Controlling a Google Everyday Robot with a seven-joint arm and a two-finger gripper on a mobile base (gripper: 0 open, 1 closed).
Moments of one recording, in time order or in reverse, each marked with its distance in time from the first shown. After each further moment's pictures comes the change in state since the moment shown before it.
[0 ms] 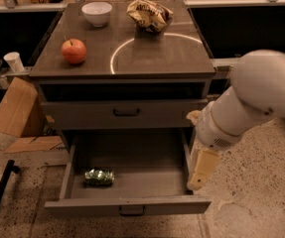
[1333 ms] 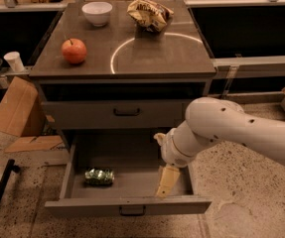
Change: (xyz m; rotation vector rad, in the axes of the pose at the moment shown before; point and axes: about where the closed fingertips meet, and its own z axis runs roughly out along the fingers) arm -0.033 0.001 0.140 -0.080 -0.125 -0.068
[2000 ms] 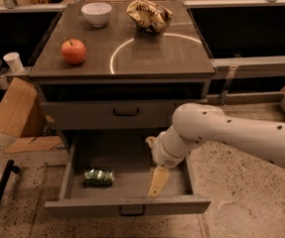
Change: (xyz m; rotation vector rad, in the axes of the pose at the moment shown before) arm -0.006 -0.013 0.048 -0.033 -0.007 -0.029
